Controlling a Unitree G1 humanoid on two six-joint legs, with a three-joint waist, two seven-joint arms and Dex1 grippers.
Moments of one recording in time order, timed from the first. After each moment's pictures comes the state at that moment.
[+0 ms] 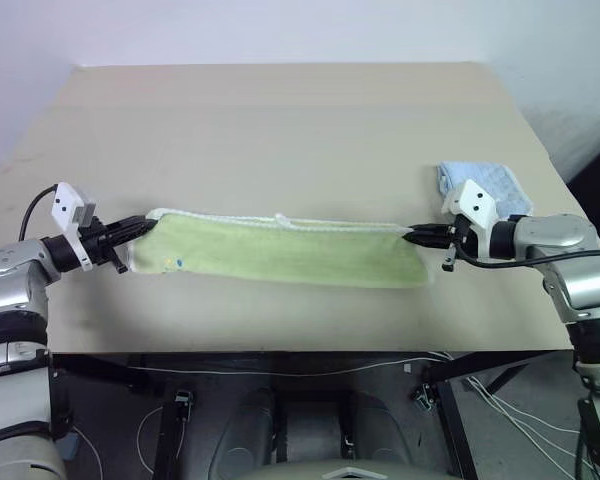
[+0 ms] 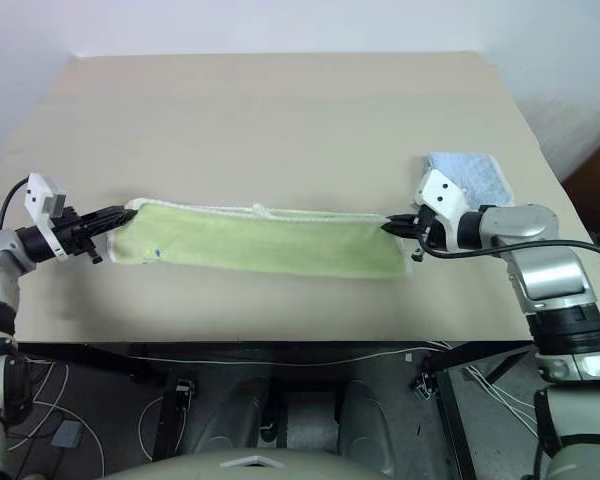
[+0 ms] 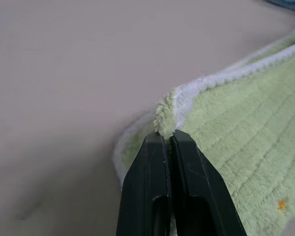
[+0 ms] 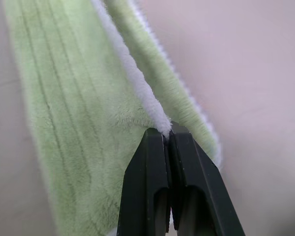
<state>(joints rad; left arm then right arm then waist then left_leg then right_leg) -0.66 0.78 0.24 0.93 -0.31 -0.05 -1.25 -0.53 -0.80 0.06 0.14 0.24 0.37 1.06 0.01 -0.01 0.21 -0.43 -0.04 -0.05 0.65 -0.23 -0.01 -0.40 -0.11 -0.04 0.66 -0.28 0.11</state>
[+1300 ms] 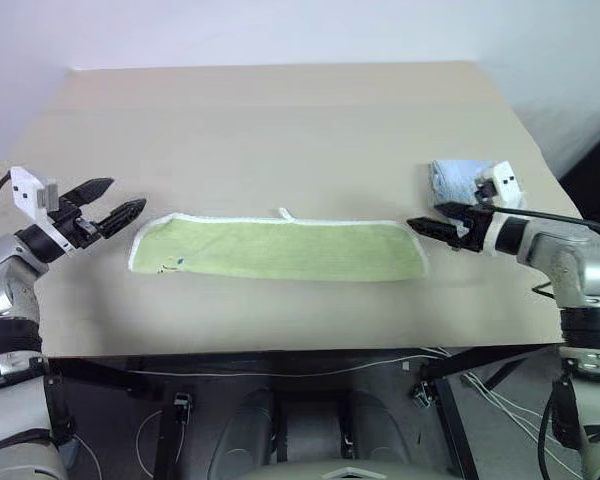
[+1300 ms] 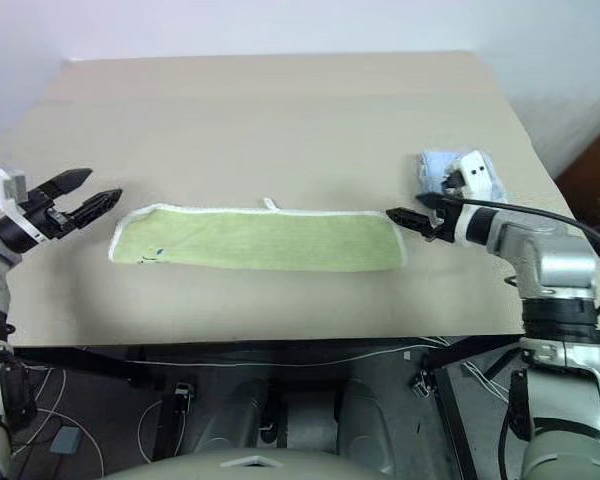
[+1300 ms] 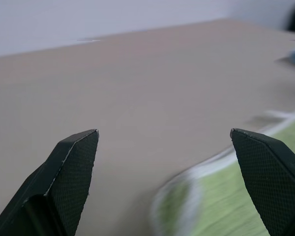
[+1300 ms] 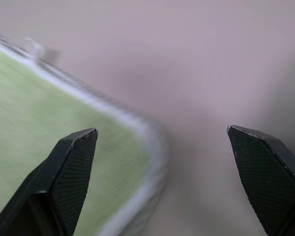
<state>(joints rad) -0.51 0.76 0.38 0.58 -0.47 0.10 -1.16 -0.54 -0.72 -0.23 0.16 0.50 0.96 0.87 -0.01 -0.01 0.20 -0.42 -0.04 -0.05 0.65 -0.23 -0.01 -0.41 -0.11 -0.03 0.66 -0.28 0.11</state>
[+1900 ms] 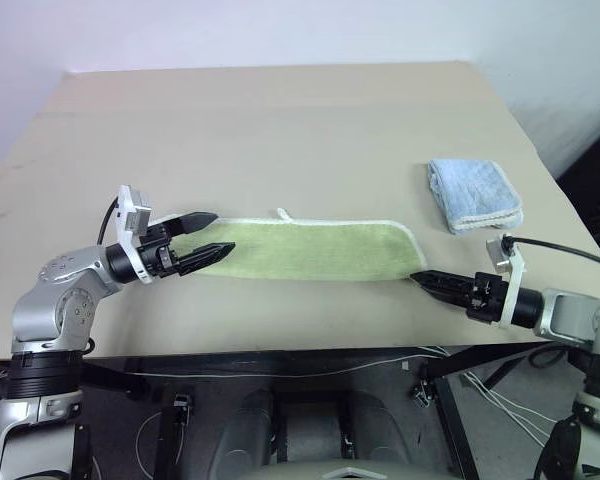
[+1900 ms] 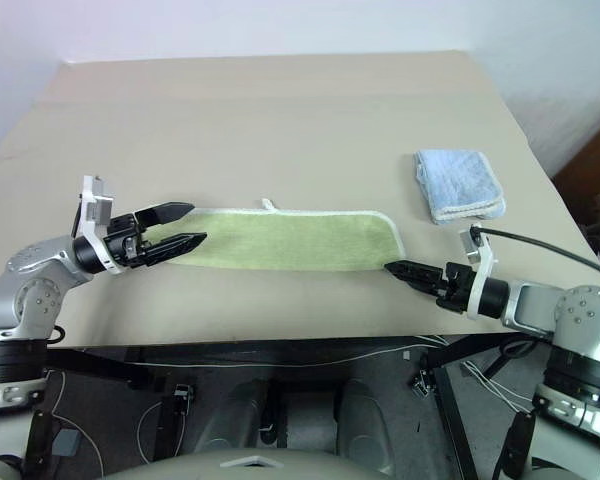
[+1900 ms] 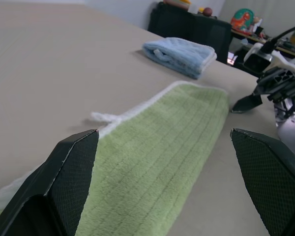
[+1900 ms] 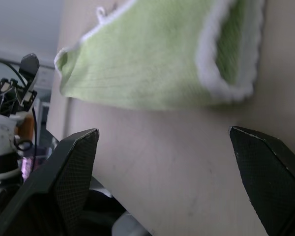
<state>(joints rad) -0.33 0.65 0.19 0.04 -0.63 0.47 -1.14 -0.31 -0.57 -0.60 -0.01 0.92 1.61 0.63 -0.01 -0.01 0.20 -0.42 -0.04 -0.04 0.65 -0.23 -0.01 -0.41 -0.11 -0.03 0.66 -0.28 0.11</state>
